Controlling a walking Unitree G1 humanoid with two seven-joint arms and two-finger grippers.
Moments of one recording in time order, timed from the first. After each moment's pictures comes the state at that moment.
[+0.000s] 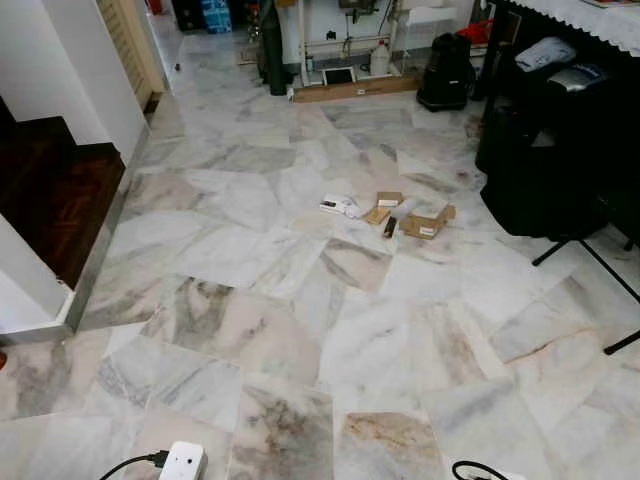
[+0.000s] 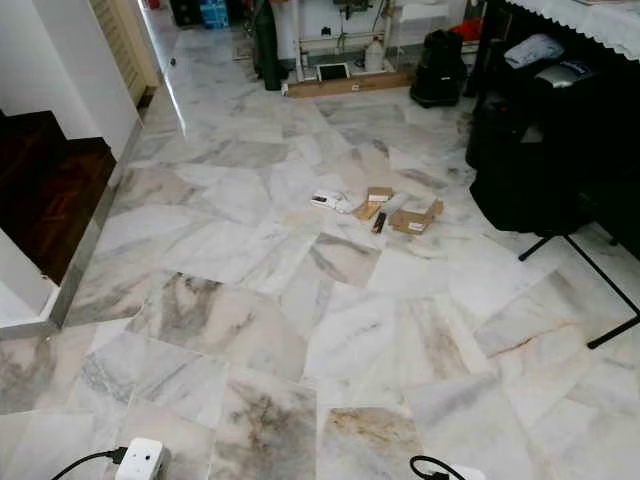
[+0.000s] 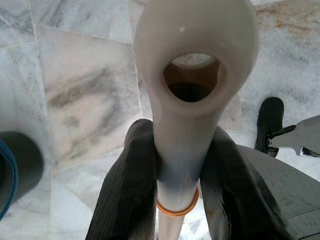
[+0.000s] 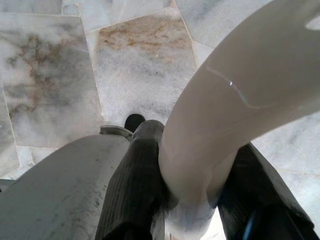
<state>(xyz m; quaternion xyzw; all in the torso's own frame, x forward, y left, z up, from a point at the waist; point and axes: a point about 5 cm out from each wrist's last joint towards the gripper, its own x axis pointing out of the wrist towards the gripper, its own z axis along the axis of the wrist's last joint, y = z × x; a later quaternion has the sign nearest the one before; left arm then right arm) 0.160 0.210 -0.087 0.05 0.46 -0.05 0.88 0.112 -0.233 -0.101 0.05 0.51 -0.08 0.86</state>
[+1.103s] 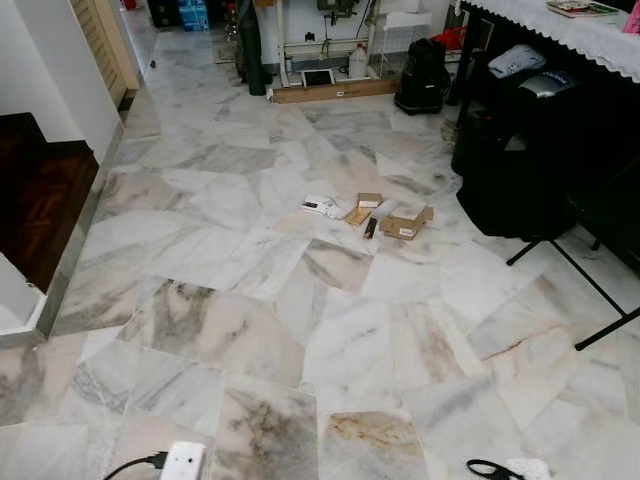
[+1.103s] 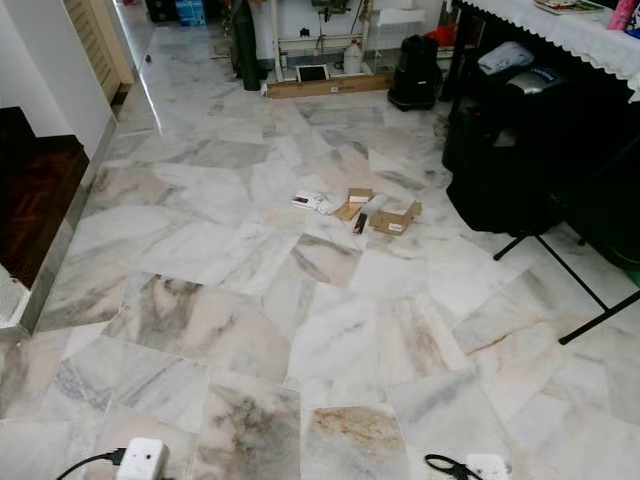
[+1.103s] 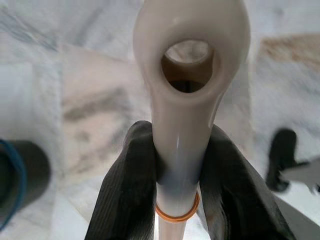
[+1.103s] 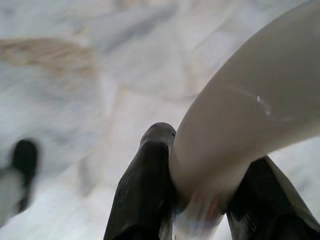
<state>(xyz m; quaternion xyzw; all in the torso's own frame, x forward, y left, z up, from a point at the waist) 0.169 0.217 -0.081 0.06 0.42 0.02 0.91 0.132 -0.290 -0.076 -0.15 0.47 -0.17 0.85</state>
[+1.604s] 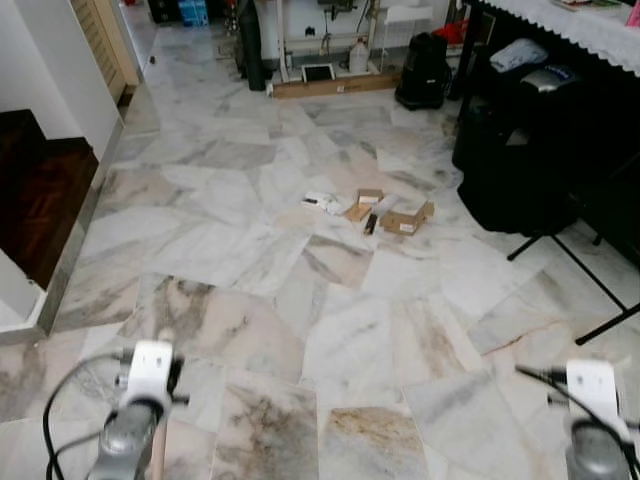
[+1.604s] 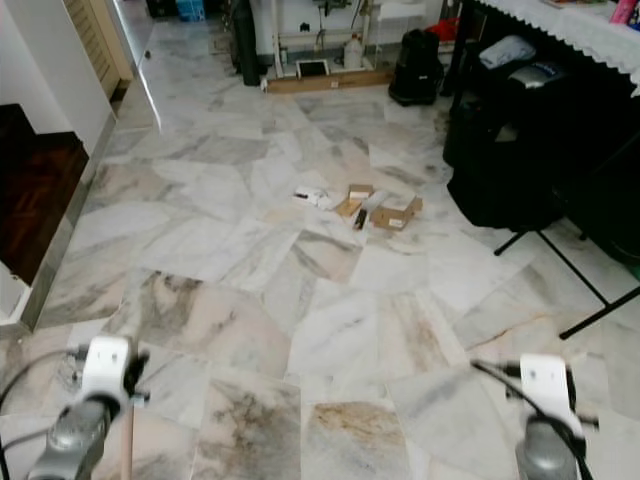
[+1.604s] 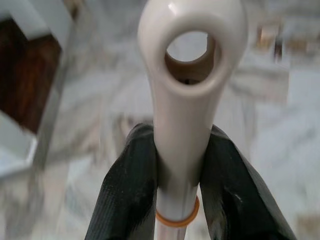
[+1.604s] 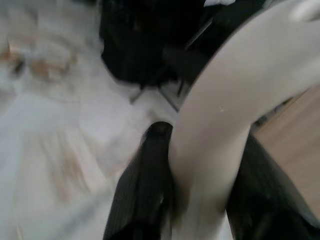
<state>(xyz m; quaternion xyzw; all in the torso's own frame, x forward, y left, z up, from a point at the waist) 0.284 0.239 0.040 0.11 0.09 0.02 0.99 0.248 -0.315 0.039 -0.20 0.11 -0.27 0.94</state>
